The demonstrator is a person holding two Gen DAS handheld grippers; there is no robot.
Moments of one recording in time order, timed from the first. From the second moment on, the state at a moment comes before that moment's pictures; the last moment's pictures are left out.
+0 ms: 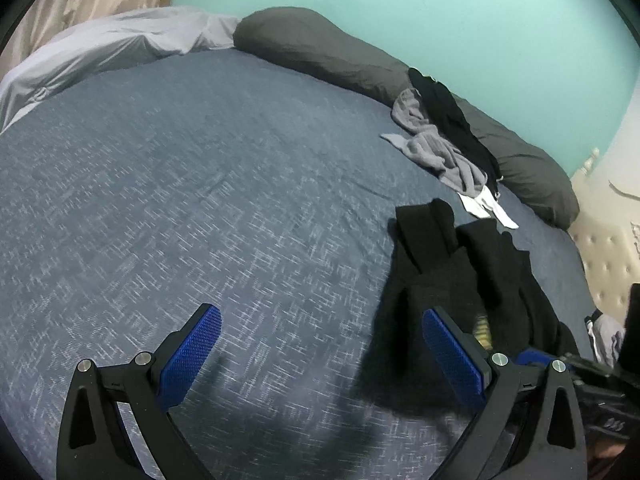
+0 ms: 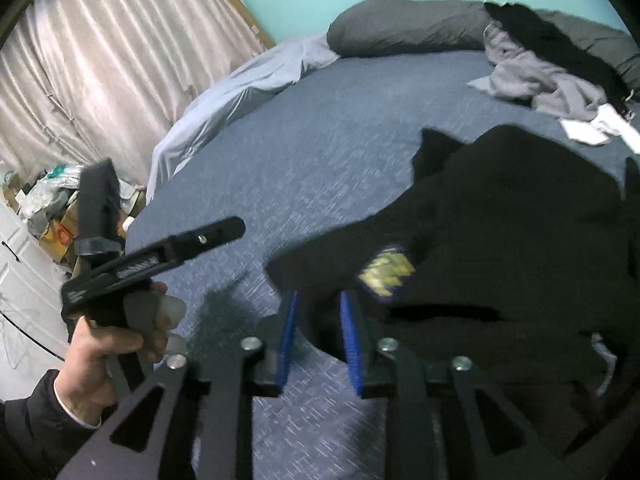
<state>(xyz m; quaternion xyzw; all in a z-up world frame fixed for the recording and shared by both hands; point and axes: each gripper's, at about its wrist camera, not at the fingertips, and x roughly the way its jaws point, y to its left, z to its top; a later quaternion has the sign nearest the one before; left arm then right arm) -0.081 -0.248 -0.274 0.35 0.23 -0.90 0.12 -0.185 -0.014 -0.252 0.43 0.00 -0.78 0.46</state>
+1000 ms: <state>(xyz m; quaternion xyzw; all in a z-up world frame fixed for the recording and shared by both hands) -0.125 -0.225 -0.303 0.41 0.23 -0.88 0.08 -0.295 0.264 -0.288 0.47 -0.13 -0.86 0.10</state>
